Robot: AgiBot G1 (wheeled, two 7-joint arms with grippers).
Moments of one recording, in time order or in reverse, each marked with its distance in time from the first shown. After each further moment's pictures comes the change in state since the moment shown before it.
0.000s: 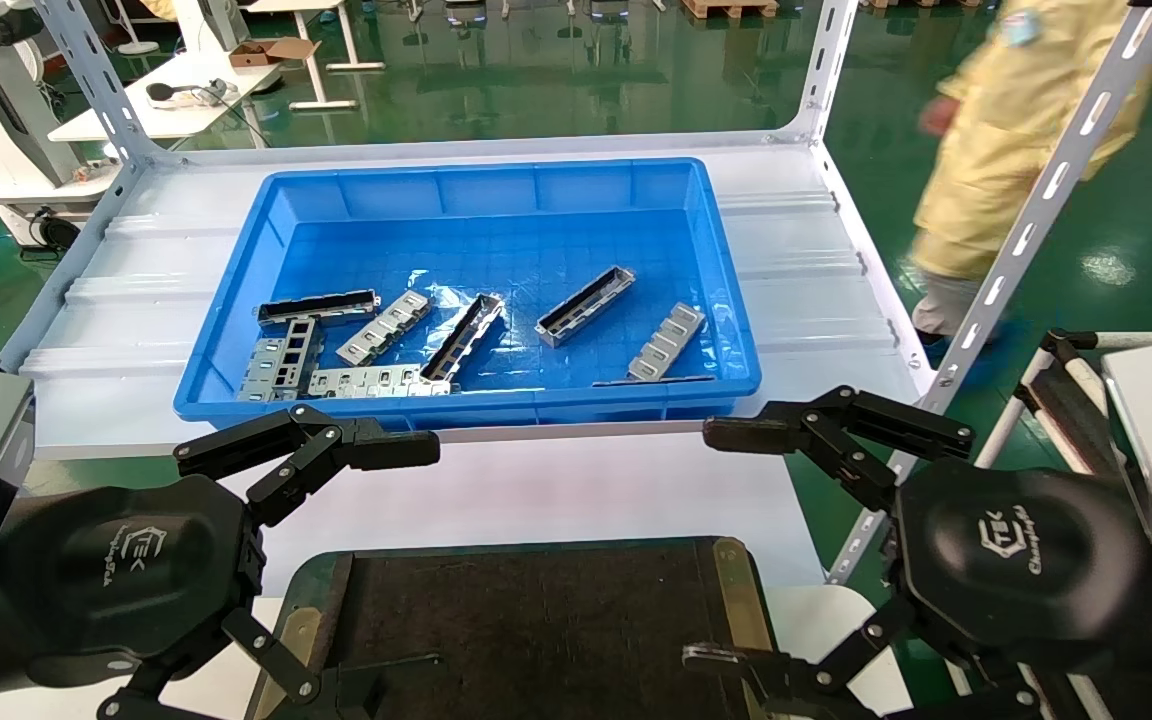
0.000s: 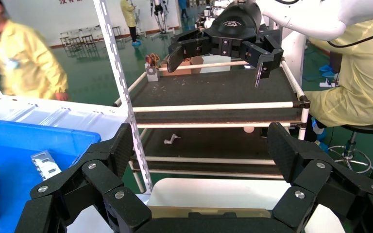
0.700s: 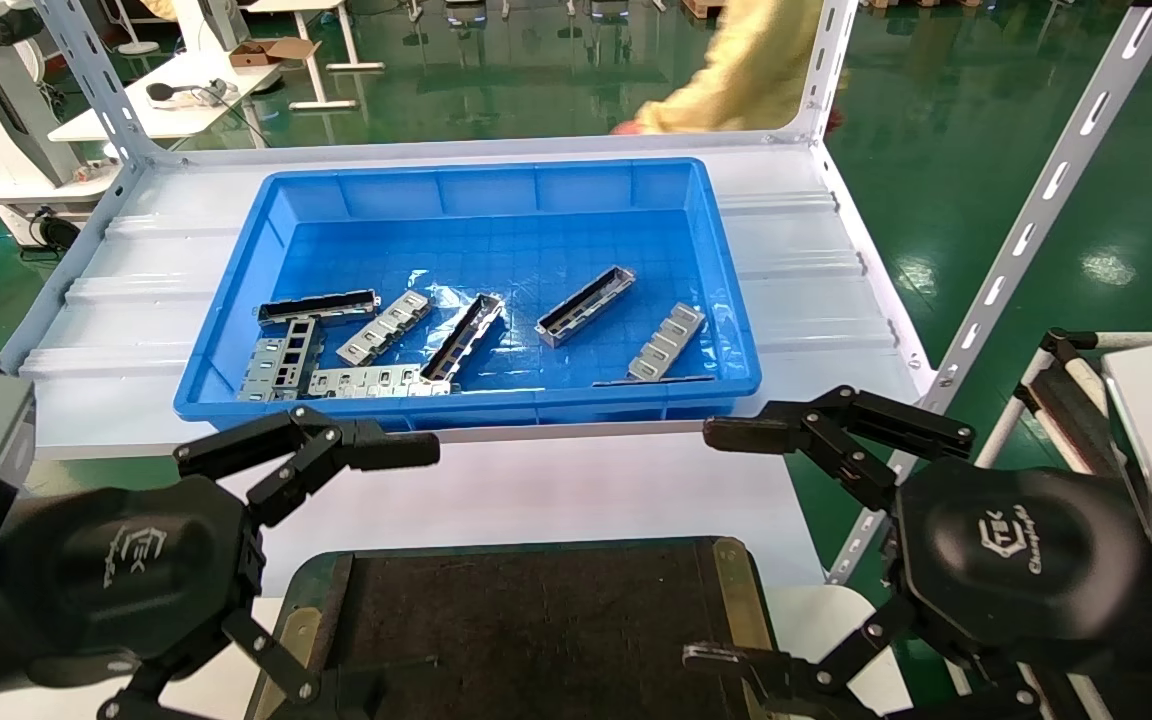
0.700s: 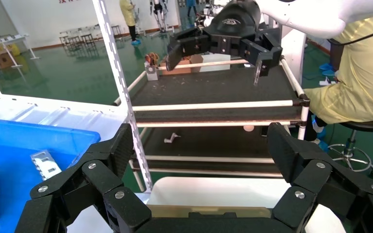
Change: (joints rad) left arm -0.013 0.009 0.004 0.009 0.010 -0.007 0.003; right arm 0.000 0.000 0.000 -0.001 0.000 0.000 0.000
